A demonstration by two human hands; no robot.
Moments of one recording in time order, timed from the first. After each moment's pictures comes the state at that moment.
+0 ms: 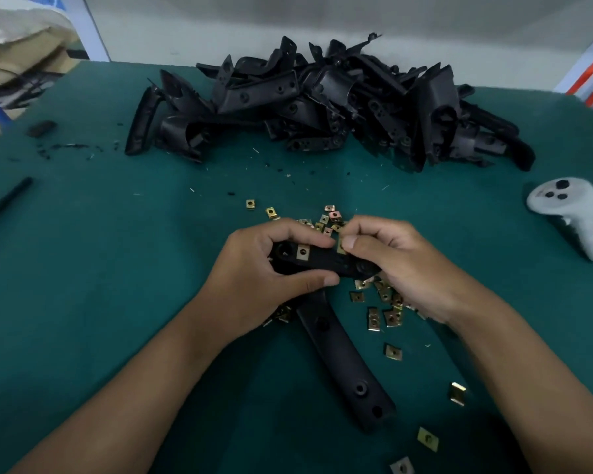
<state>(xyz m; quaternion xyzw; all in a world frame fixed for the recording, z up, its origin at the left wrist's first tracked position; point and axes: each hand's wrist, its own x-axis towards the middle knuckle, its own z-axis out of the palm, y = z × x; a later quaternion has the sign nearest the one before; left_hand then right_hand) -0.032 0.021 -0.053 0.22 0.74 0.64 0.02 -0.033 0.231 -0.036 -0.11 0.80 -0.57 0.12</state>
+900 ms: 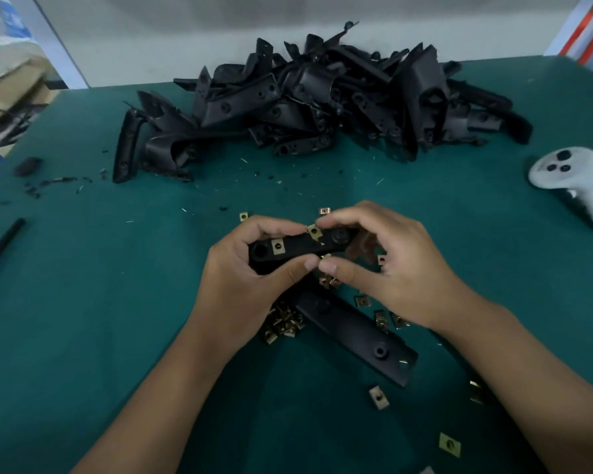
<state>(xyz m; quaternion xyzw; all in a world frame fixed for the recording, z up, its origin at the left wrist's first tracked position) -0.042 0.018 -0.058 0.19 0.72 0.67 -0.03 -0.028 0.230 -0.048 -0.20 0.87 -0.43 -0.08</state>
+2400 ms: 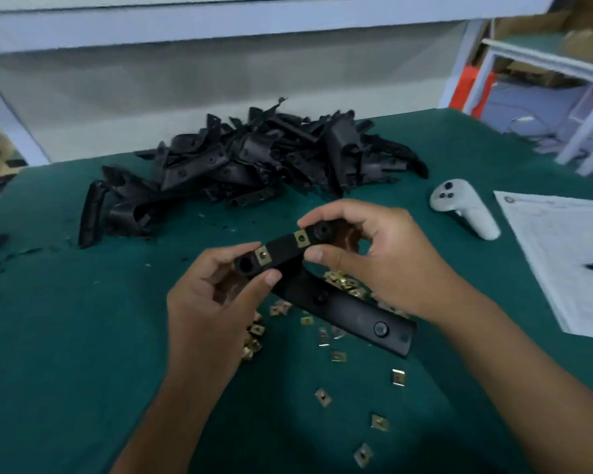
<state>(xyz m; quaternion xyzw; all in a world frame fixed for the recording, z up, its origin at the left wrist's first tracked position) -0.007 0.045 -0.014 0.15 0.68 0.71 -0.12 0.008 0.250 0.031 -0.13 0.85 -0.48 -0.14</state>
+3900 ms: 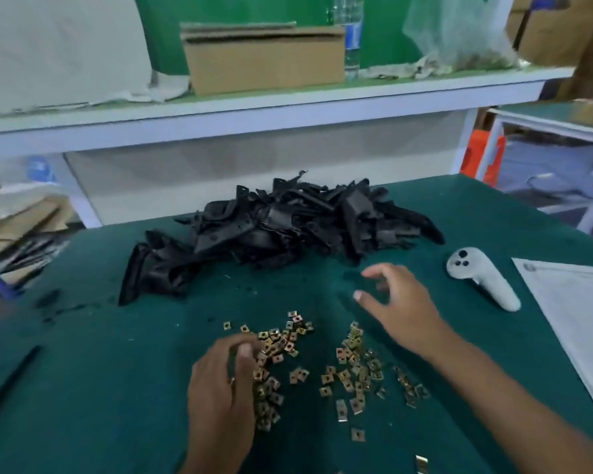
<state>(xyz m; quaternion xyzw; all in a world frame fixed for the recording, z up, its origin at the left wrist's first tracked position) -0.016 0.026 -0.058 0.08 0.84 0.50 -0.19 -0.041 0.302 -0.017 0.05 0.93 -0.35 -0.11</state>
